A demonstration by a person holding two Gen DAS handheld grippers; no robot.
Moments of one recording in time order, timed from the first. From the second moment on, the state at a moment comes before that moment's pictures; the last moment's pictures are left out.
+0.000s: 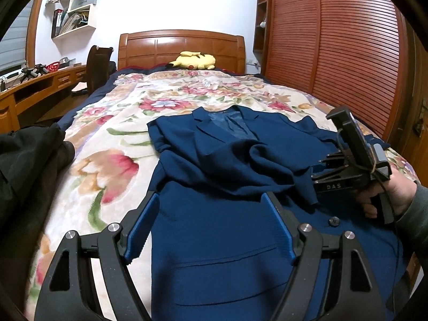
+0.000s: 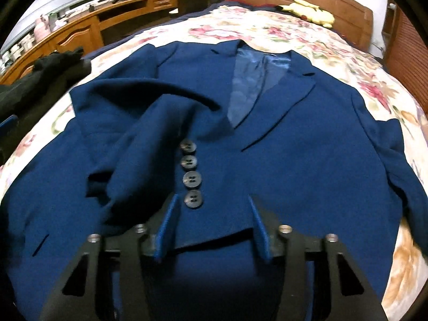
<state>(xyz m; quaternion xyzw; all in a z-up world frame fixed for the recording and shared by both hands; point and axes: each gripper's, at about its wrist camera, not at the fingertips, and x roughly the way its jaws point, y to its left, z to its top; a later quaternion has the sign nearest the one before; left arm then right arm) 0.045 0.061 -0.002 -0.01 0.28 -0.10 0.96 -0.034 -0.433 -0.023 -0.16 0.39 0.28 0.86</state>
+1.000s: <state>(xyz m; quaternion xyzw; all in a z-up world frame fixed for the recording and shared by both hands) 0.040 0.054 0.005 -0.01 0.25 -0.11 0.96 -0.032 -0.524 0.060 -0.17 0.33 0.08 0.93</state>
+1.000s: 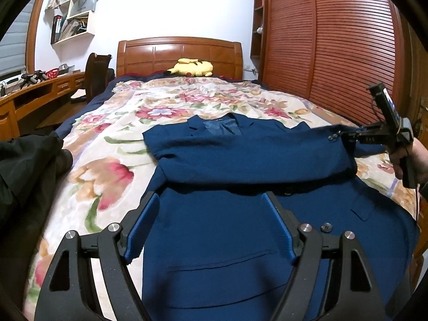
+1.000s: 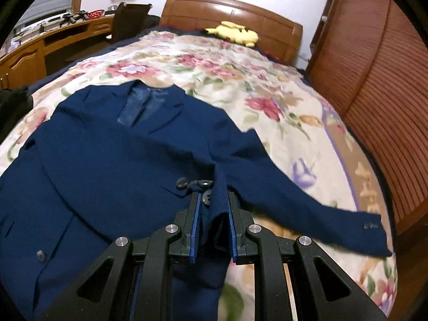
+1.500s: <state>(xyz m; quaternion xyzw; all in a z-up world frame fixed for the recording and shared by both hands) 0.039 0.026 0.015 -0.01 0.23 -0.14 0.96 -0.065 -0.521 0.043 -0.15 0.31 0.09 0.94</state>
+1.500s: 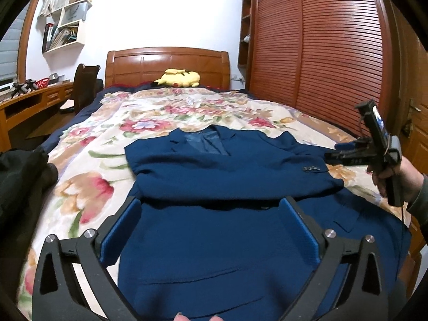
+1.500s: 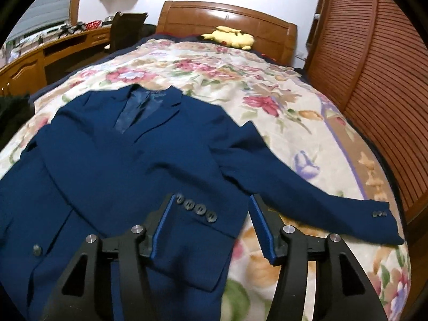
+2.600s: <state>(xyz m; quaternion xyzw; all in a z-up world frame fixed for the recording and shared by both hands) 0.050 -0.038 0.005 0.02 0.24 -0.18 0.95 -0.054 -0.693 0.059 -0.10 0.33 -0.07 0.94</state>
